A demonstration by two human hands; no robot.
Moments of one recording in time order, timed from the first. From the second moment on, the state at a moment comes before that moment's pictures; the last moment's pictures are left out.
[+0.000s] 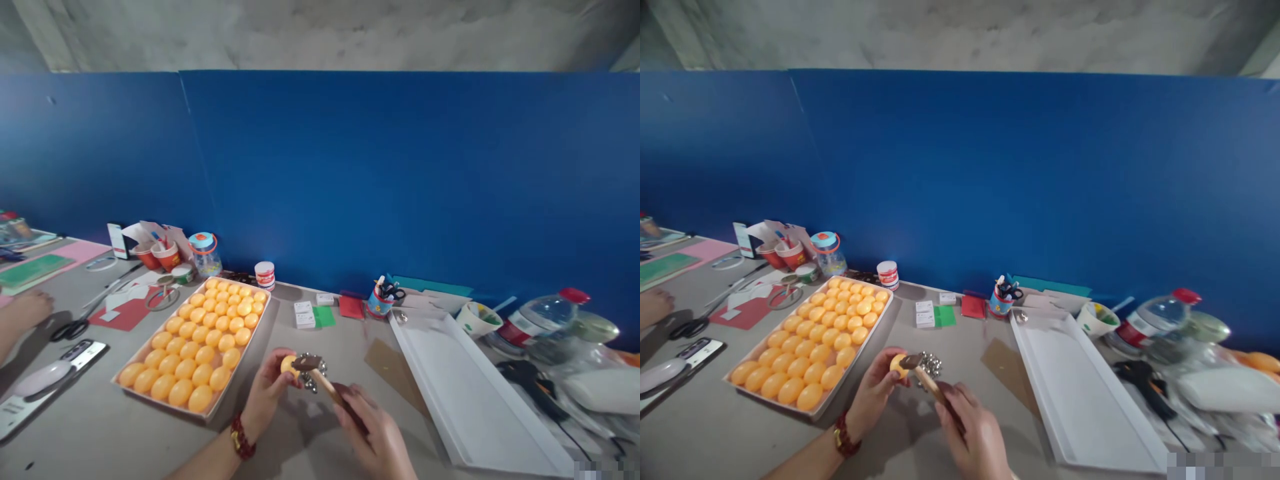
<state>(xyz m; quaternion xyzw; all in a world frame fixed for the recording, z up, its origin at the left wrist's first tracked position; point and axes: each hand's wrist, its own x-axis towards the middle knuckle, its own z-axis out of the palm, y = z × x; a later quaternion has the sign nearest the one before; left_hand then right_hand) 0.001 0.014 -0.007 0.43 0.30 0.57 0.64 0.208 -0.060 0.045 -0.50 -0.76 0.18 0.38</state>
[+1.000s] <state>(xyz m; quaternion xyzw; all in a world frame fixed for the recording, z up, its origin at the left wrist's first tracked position) 0.003 0.011 -0.002 0.35 0.27 0.56 0.70 0.211 -0.057 0.034 -0.54 -0.73 0.10 0.41</state>
